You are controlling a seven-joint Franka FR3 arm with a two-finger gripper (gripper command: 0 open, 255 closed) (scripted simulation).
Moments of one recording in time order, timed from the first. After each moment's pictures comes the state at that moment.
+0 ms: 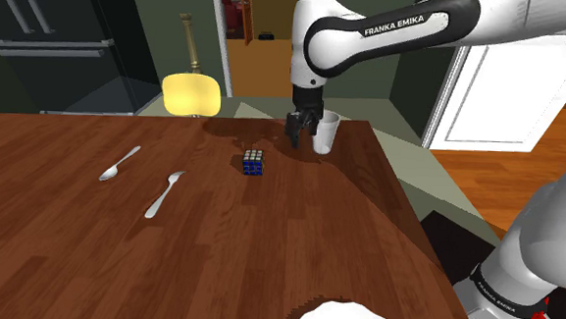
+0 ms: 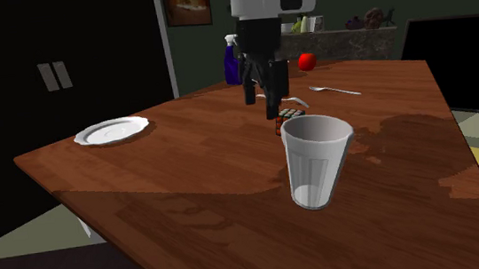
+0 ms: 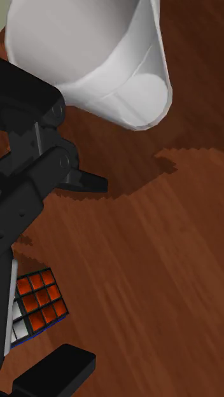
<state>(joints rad) 0.13 -0.01 0.22 -1.89 0.03 1.88 0.06</state>
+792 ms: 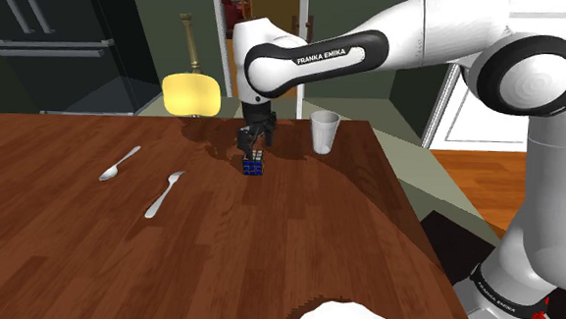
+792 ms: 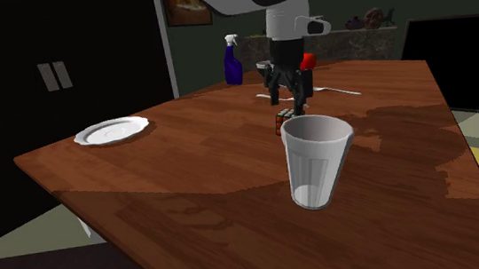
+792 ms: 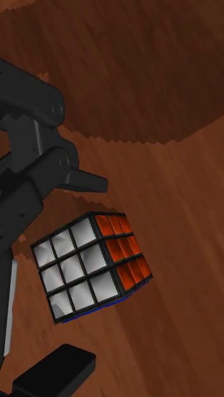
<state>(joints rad) 0.24 0.40 0.26 -1.45 -0.10 1.83 0.16</state>
